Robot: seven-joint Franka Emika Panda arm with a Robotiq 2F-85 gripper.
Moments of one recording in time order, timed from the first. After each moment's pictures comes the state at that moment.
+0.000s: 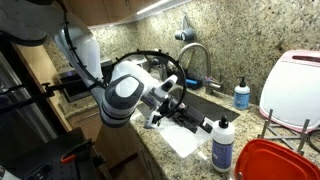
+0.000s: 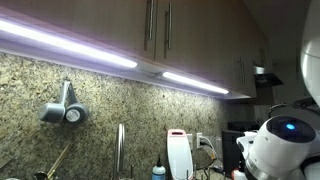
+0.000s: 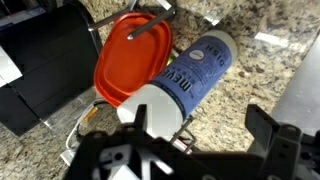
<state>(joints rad) -2.14 -1.10 2.21 -2.51 0.17 3.44 0.31</state>
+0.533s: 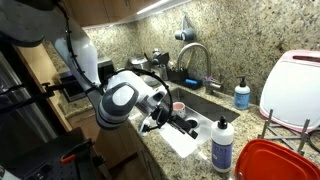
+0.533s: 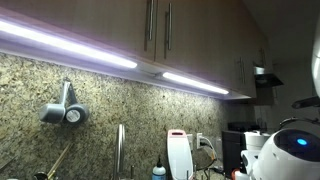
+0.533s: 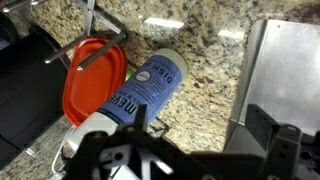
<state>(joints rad) -2.14 -1.09 2.32 -2.49 0.24 3.46 0.45</state>
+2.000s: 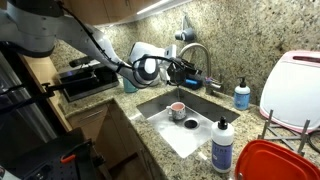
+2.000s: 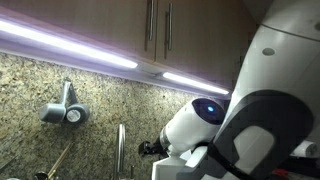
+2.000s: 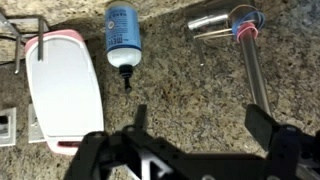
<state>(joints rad) -2.16 -1.22 2.23 -1.86 0.57 3.46 0.77</state>
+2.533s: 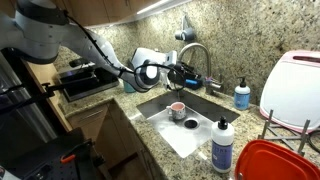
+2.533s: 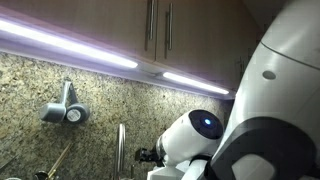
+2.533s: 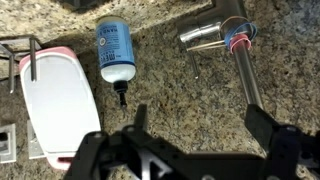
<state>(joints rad) -2.17 -1.29 2.25 -1.80 0.60 3.45 0.83</state>
